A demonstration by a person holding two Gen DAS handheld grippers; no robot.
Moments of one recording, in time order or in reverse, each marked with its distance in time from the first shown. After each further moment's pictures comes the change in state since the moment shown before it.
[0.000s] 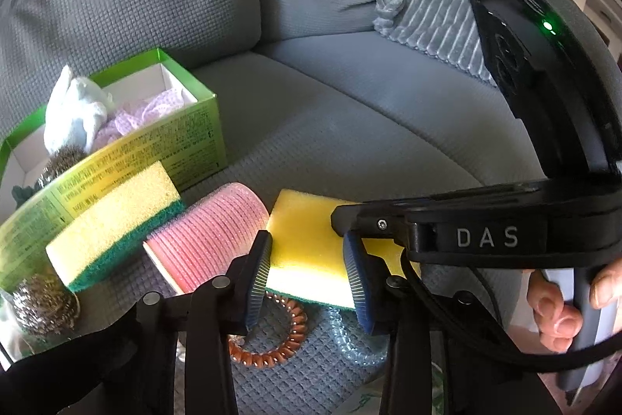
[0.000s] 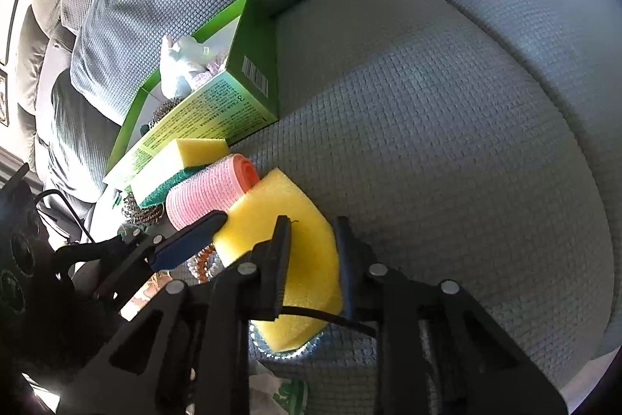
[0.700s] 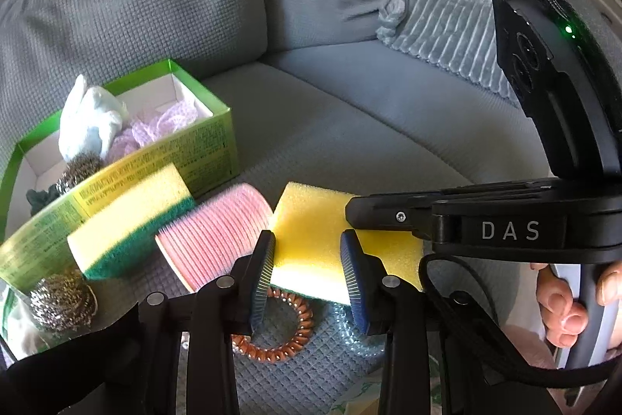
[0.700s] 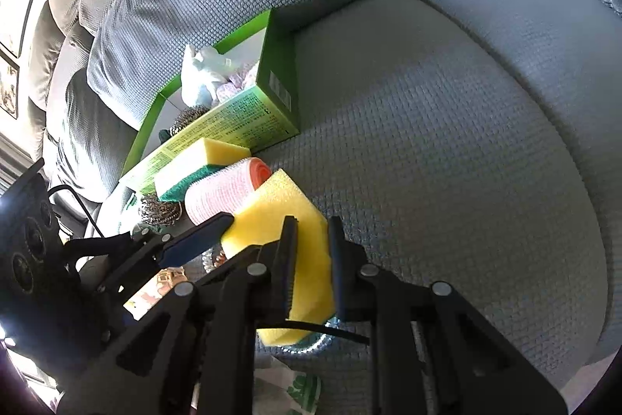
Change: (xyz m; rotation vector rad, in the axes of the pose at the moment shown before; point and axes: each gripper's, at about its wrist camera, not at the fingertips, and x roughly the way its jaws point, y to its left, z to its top) left arm -0.018 -0.001 -0.002 0.015 -0.032 0.027; right arm -0.020 0.012 -0.009 -0.034 -0.060 0.024
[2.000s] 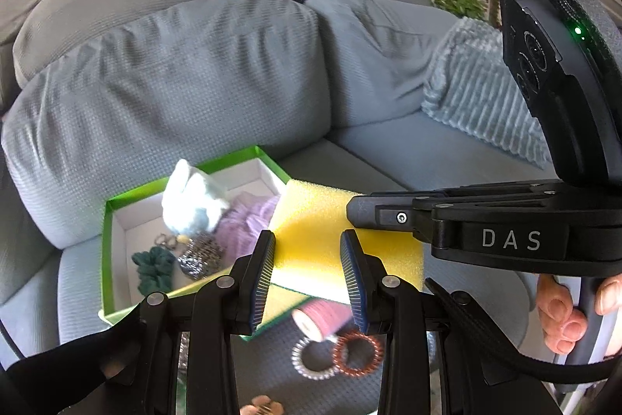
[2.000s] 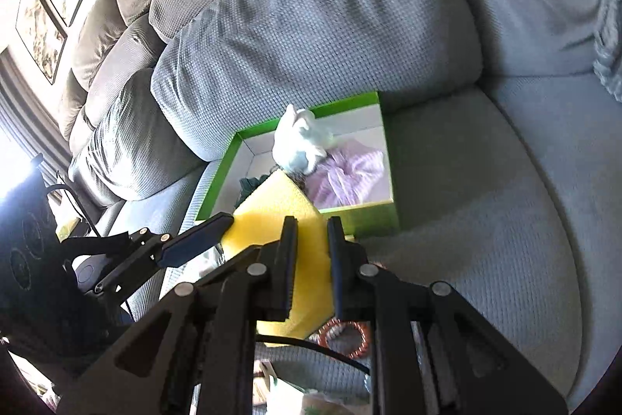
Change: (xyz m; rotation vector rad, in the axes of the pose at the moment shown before) left arm -0.086 0.053 0.047 -0.048 -0.179 0.159; right arm -0.032 0.114 0.058 -0.209 -0.132 0.075
